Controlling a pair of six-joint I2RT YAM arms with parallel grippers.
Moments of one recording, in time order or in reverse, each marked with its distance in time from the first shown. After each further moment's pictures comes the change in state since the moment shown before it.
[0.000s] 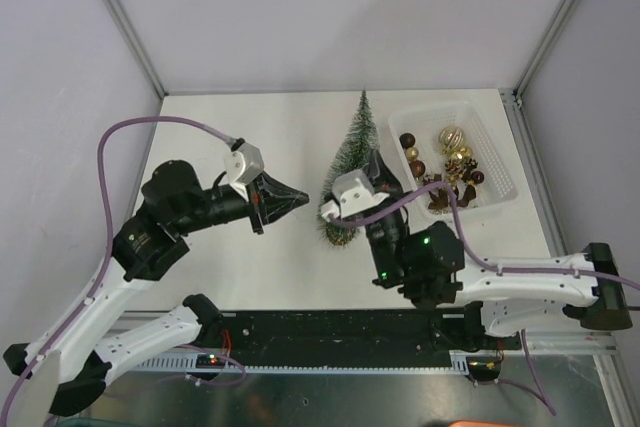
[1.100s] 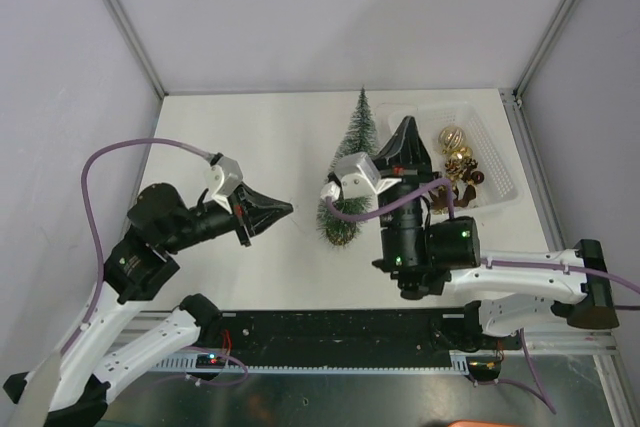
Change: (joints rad) left arm 0.081 -0.148 -0.133 0.016 0.007 -0.105; right arm 0.018 0.106 0.114 0.514 -0.020 -0.761
